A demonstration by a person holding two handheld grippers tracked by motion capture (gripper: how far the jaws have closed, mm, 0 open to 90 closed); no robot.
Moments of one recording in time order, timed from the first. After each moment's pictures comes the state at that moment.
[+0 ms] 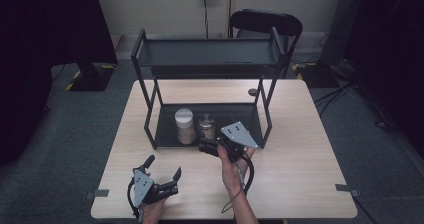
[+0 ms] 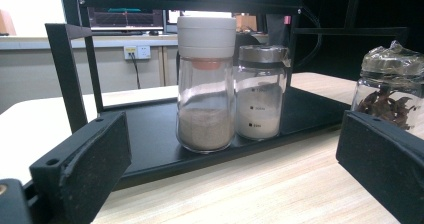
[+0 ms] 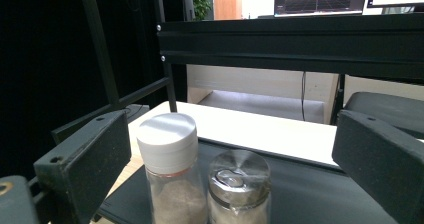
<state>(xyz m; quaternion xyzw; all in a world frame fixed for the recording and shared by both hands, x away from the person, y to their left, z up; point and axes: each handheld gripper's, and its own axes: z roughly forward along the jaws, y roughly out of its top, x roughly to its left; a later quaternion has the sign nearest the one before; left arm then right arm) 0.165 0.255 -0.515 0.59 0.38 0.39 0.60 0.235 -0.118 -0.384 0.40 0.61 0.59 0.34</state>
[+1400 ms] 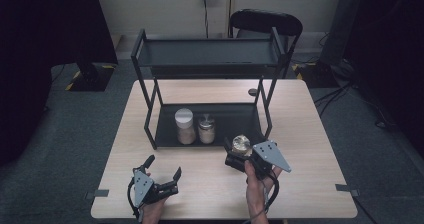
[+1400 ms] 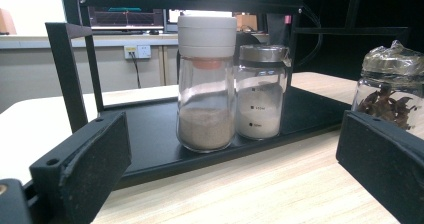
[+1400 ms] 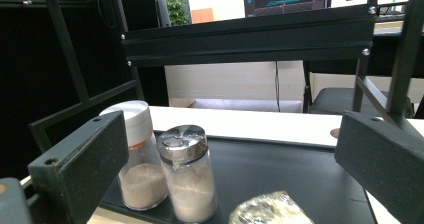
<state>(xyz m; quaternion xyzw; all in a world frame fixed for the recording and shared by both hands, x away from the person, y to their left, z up) 0.165 0.255 -0.515 0.59 0.38 0.38 0.60 0.190 -0.170 -0.407 0.44 0.57 0.59 0.36</state>
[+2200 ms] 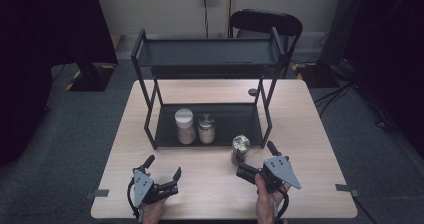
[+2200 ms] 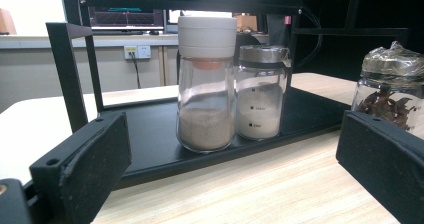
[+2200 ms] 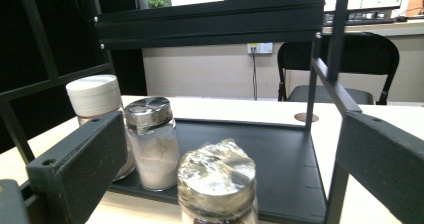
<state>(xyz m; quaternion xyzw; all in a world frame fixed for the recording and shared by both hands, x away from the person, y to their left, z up) 0.165 0.255 -0.515 0.59 0.38 0.38 0.60 0.164 -0.188 -0.438 0.45 0.56 0.58 0.39</state>
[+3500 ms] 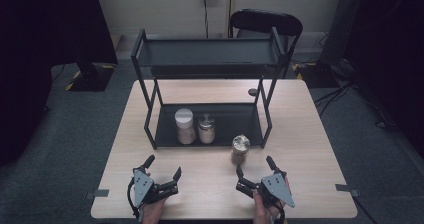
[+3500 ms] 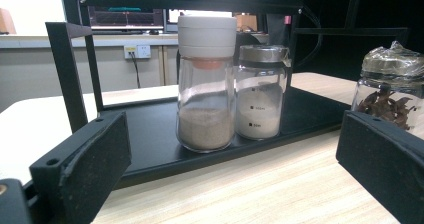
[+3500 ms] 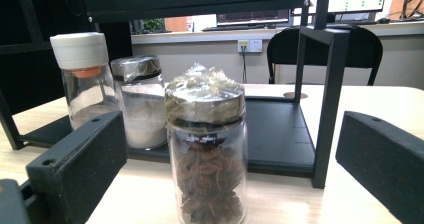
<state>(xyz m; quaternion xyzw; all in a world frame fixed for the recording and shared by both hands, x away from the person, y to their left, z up) 0.165 0.255 -0.515 0.59 0.38 0.38 0.60 0.148 -0.183 -0.501 0.45 0.55 0.57 0.41</state>
